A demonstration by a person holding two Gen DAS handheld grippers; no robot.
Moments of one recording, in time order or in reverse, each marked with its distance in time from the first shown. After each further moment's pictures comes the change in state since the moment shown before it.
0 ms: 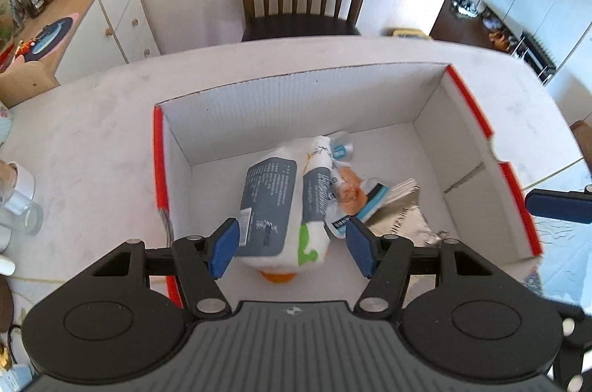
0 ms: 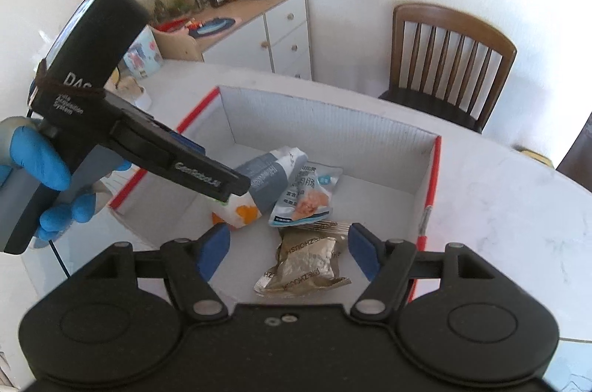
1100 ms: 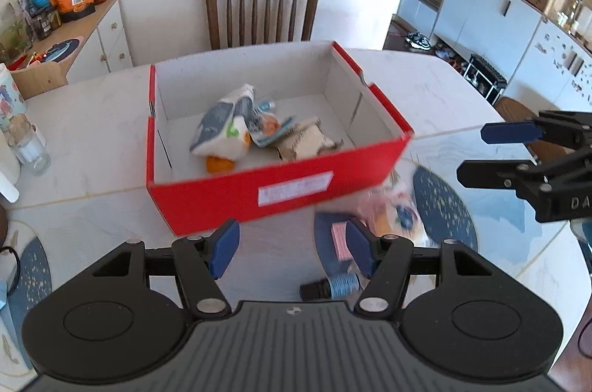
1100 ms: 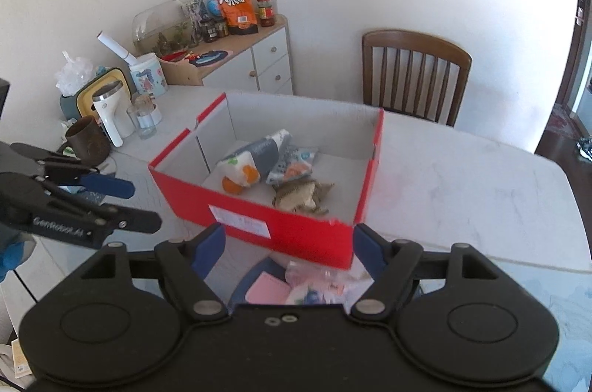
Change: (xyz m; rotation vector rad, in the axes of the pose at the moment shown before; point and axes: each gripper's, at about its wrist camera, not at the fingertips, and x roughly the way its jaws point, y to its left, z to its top) left arm -0.103 -0.043 -0.162 0.093 -0.199 -0.086; right arm -0.100 0.000 -0.098 0.047 -0.130 -0.047
